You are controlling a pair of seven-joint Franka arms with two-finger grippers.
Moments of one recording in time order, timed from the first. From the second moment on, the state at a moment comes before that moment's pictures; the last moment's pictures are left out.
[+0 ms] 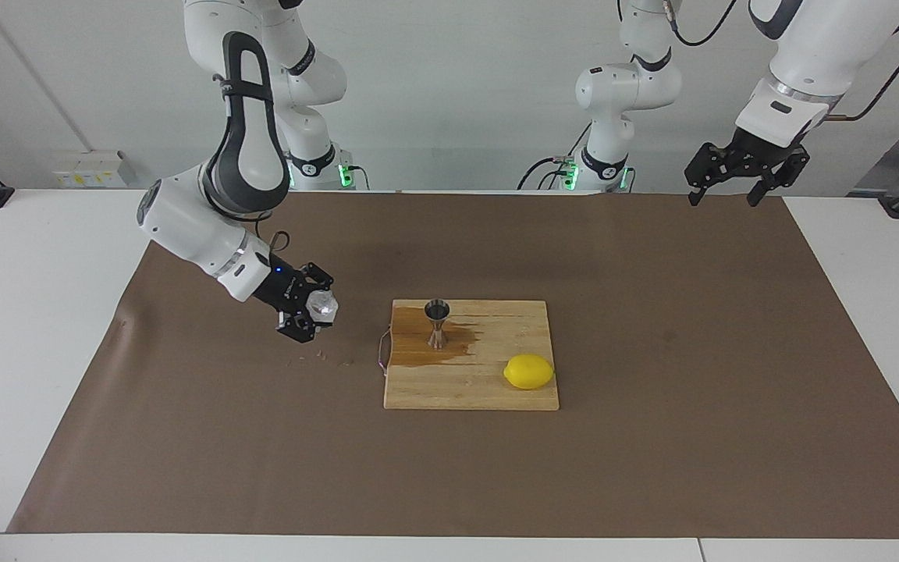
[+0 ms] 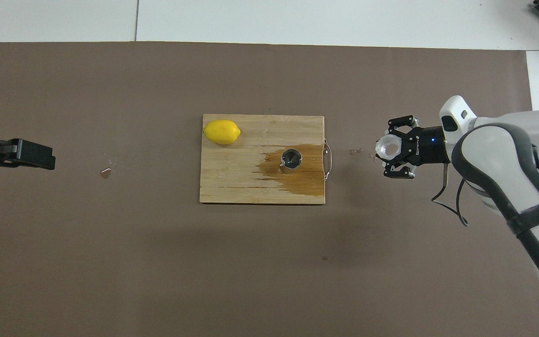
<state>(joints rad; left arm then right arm) 0.03 -0.07 -0.13 -1.60 -0.02 1.53 -0.03 0.05 0.21 -0.06 -2.01 0.83 2.16 -1.93</state>
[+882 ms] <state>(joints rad) 0.03 -0.07 -0.13 -1.60 -0.02 1.53 -0.03 -0.11 0.38 -0.06 -2.04 0.96 2.14 -2.26</state>
